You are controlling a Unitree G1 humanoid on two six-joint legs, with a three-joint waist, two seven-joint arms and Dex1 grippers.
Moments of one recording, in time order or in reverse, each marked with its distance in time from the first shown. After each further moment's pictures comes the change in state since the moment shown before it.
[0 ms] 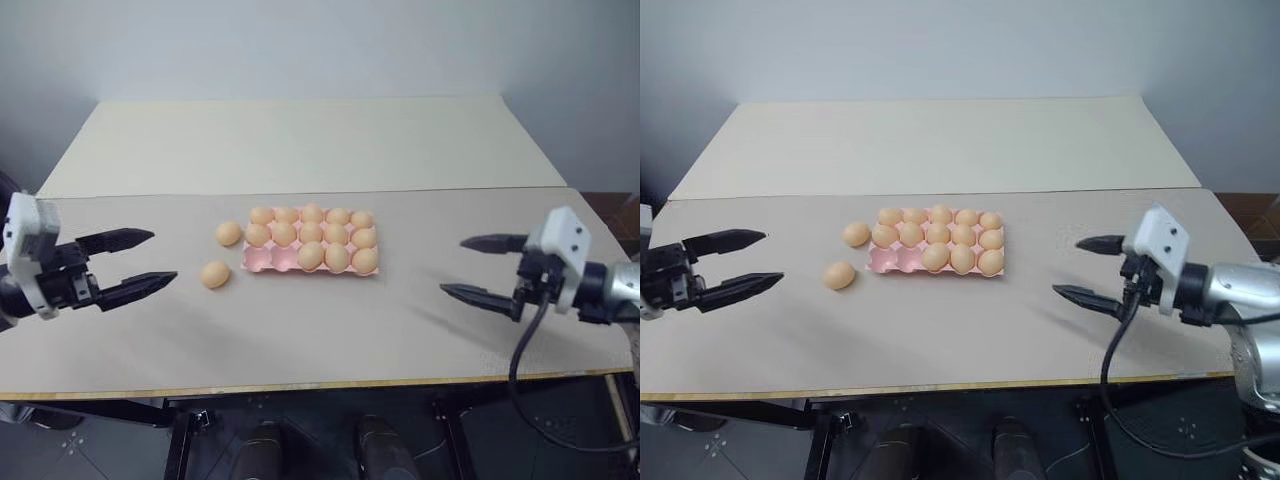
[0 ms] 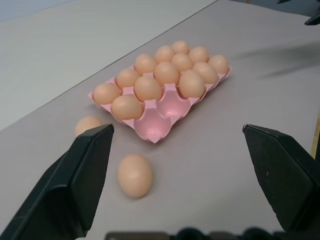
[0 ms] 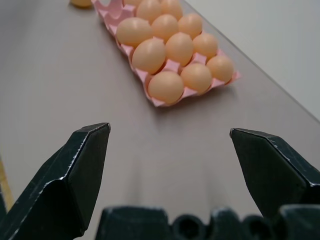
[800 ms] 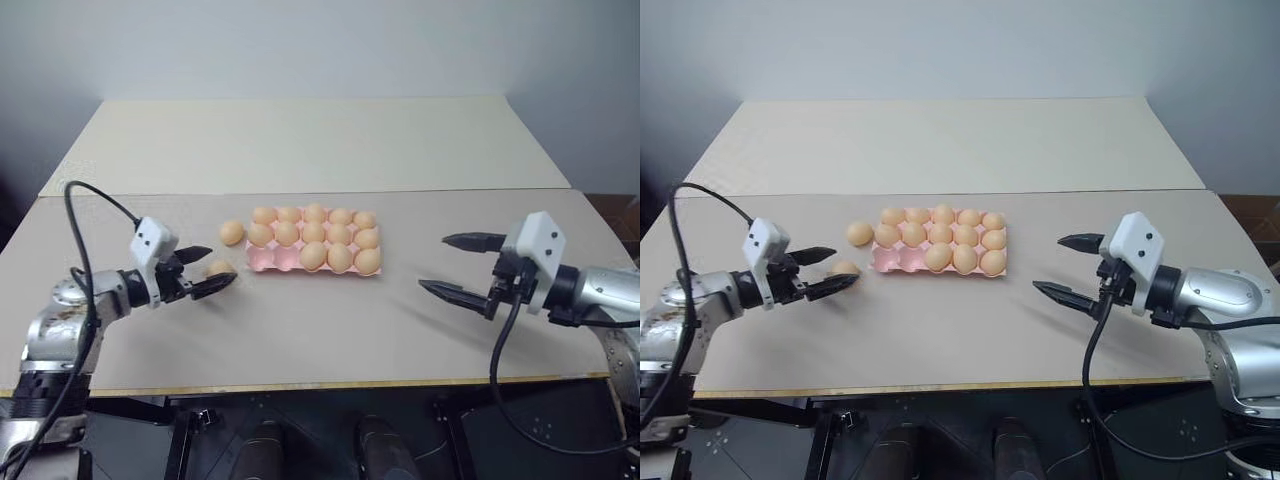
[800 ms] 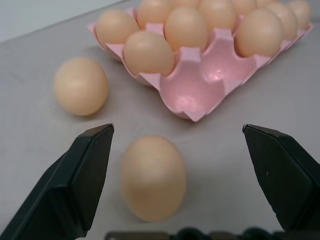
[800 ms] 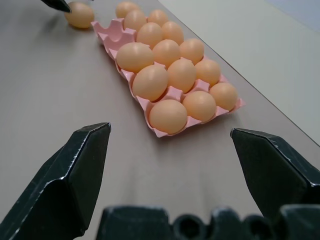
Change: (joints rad) left arm -0.302 -0.251 -0.469 0.272 0.312 -0.095 0.223; right arm -0.037 0.048 0.108 -0.054 0.038 -0.046 -0.161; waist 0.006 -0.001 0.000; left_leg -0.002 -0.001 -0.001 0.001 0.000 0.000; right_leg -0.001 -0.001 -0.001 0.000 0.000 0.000
